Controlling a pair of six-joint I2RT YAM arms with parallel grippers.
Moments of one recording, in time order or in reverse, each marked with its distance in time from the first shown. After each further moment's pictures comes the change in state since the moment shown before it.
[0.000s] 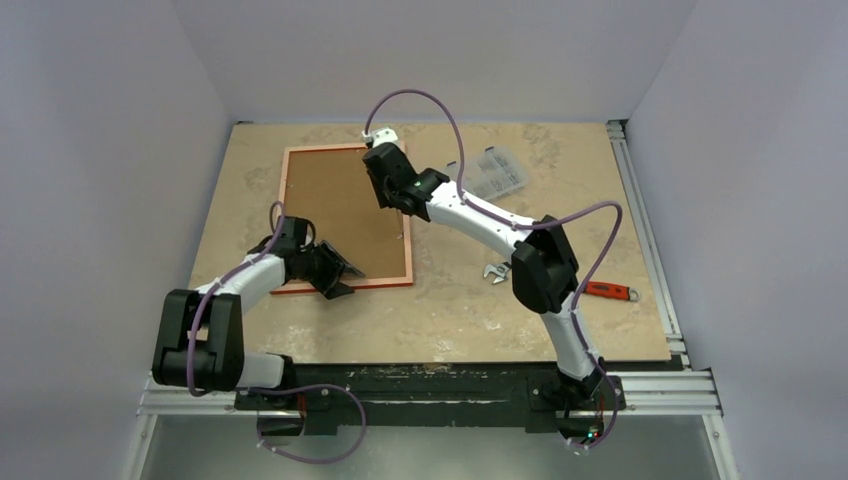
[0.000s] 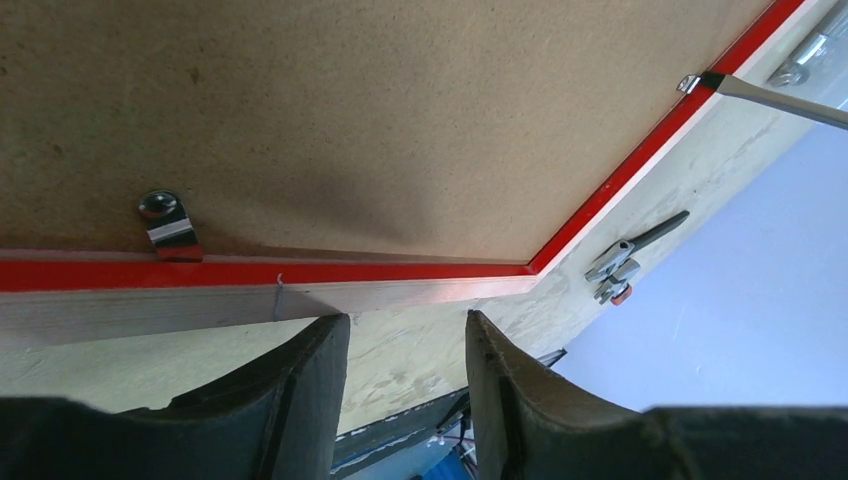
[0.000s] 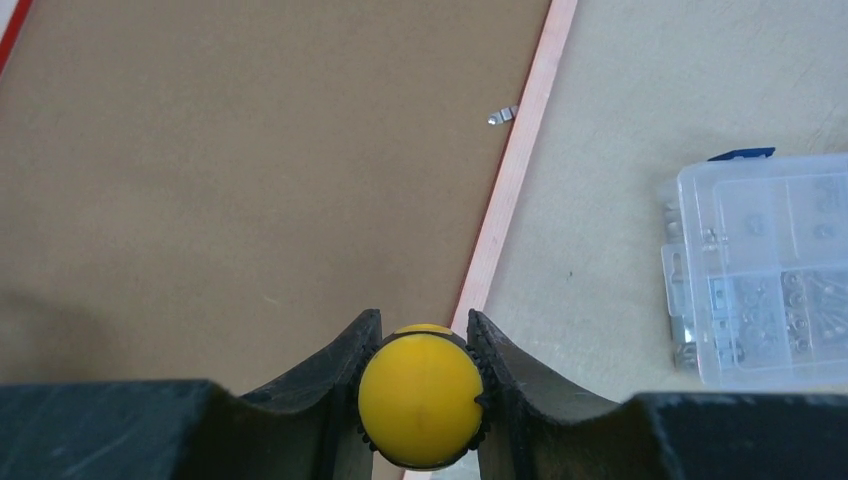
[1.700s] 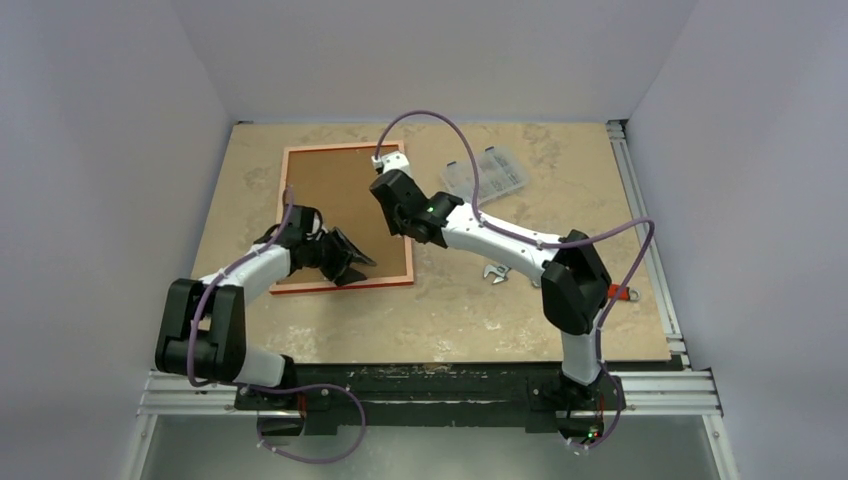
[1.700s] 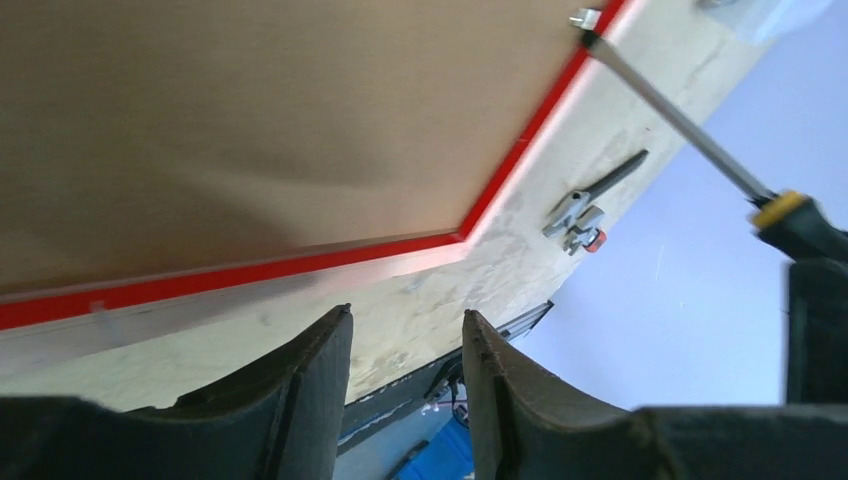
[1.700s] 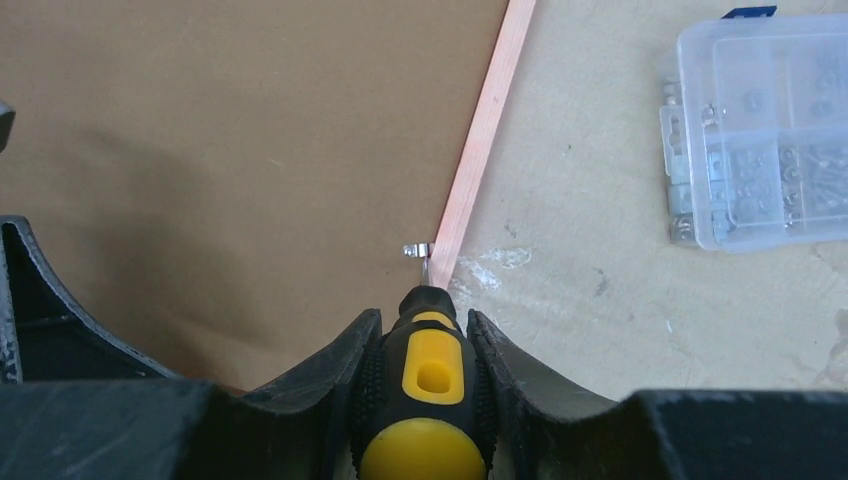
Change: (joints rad) left arm -0.030 0.064 0.063 0.041 0.107 0.018; right arm 0.067 -0.219 -0.286 -0.021 0.019 0.084
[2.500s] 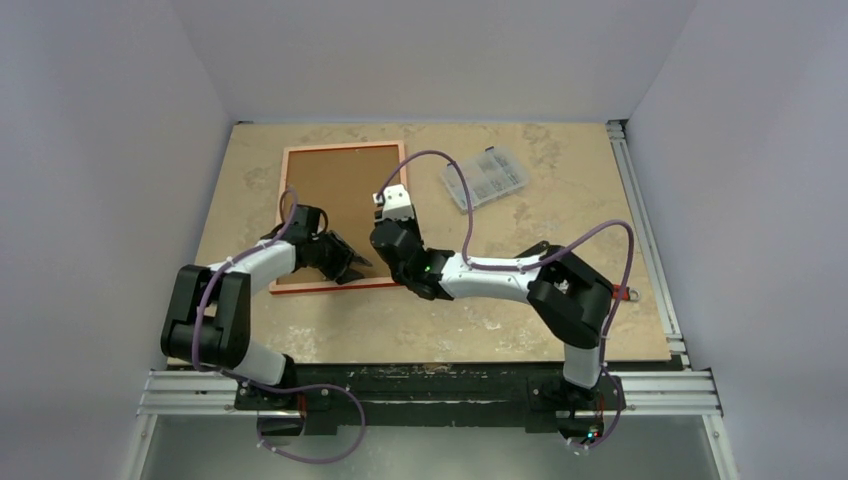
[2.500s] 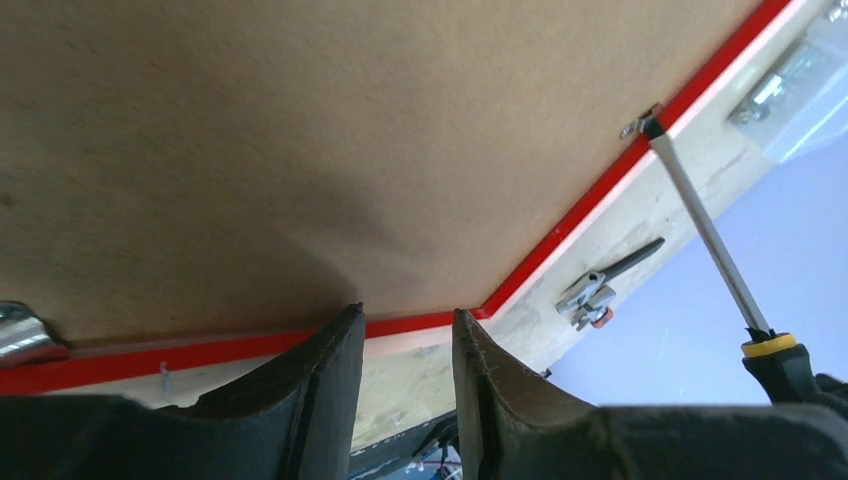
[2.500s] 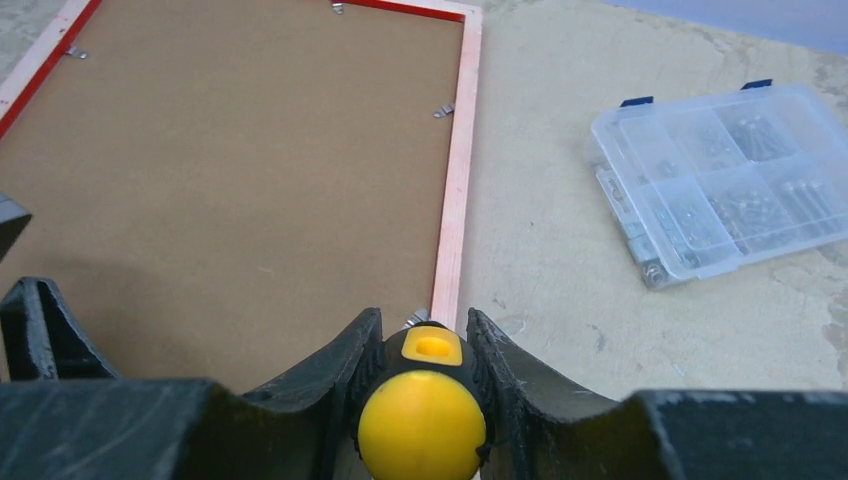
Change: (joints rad) left arm -0.040 0.058 0.035 0.016 -0.140 -0.078; right arm 0.144 -0.056 -0.400 0.706 0.418 -0.093
